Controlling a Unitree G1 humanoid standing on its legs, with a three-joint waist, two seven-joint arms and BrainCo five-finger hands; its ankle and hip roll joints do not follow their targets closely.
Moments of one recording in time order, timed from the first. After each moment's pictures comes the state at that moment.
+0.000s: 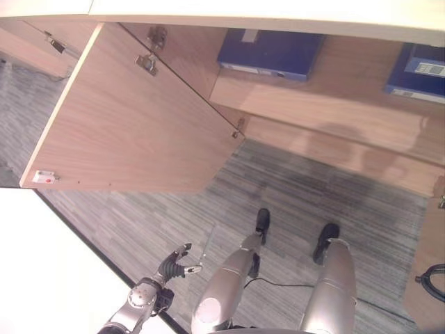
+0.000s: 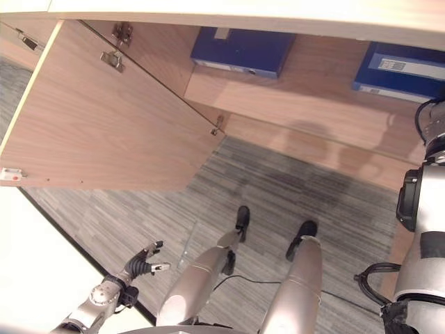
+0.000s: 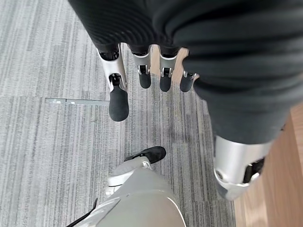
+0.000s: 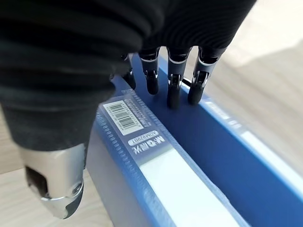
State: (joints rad) left arm 0.02 0.46 -0.52 0.69 -0.33 -0.23 -0.05; right arm -1.36 -0.92 0.15 1.53 1.12 -0.10 -0.47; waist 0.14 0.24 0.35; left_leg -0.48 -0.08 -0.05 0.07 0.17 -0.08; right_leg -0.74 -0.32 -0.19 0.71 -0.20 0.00
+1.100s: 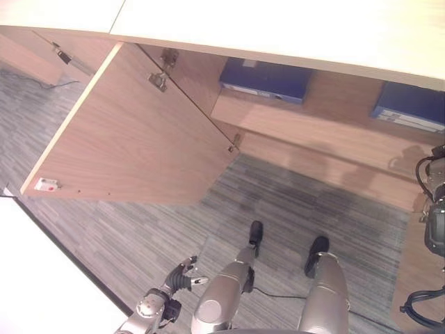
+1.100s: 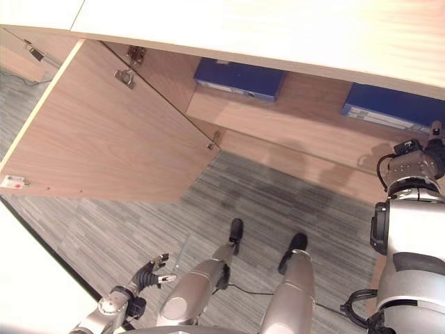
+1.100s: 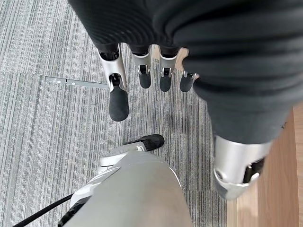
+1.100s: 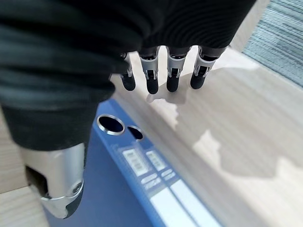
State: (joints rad) left arm 0.04 0.40 -0.54 0.75 -0.33 -0.22 -0.05; right arm -1.14 -0.86 0.00 1.54 1.11 -0.10 -0.46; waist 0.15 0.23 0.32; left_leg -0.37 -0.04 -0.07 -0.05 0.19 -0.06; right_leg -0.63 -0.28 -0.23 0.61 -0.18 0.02
